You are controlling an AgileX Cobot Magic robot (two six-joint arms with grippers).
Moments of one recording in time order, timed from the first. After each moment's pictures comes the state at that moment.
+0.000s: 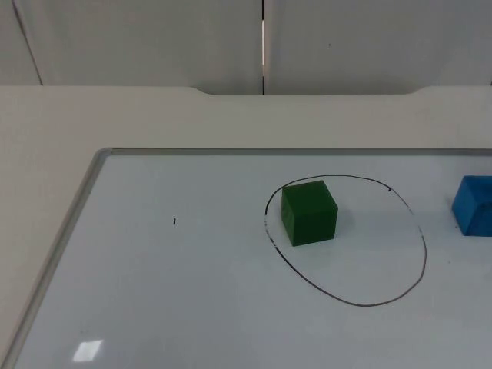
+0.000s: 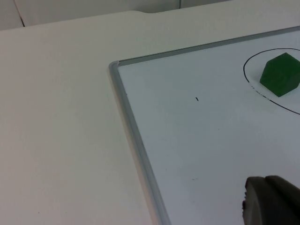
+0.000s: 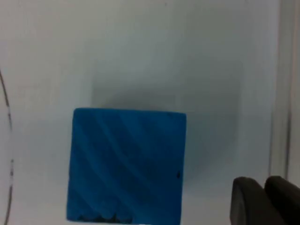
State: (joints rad) right arm 0.05 1.83 -0.99 -0.10 0.45 0.13; left arm -0.36 0.00 -0.50 0.02 1.08 -0.07
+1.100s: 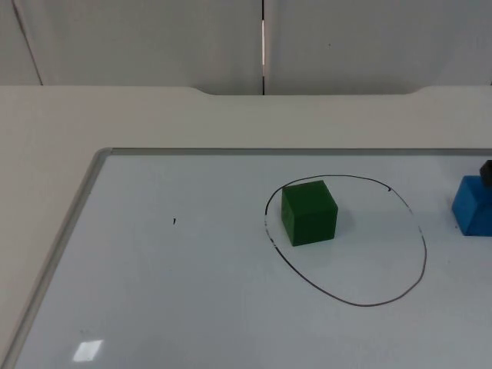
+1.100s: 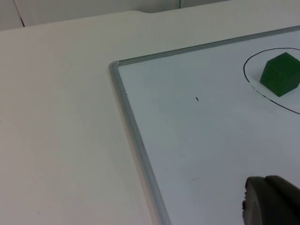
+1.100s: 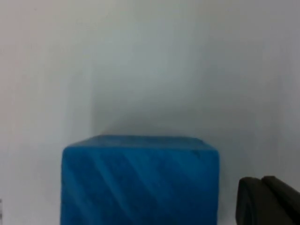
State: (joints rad) right arm 0.05 1.93 -0.99 -0.05 0.34 0.13; left arm -0.36 0.00 -0.50 0.02 1.08 -0.07
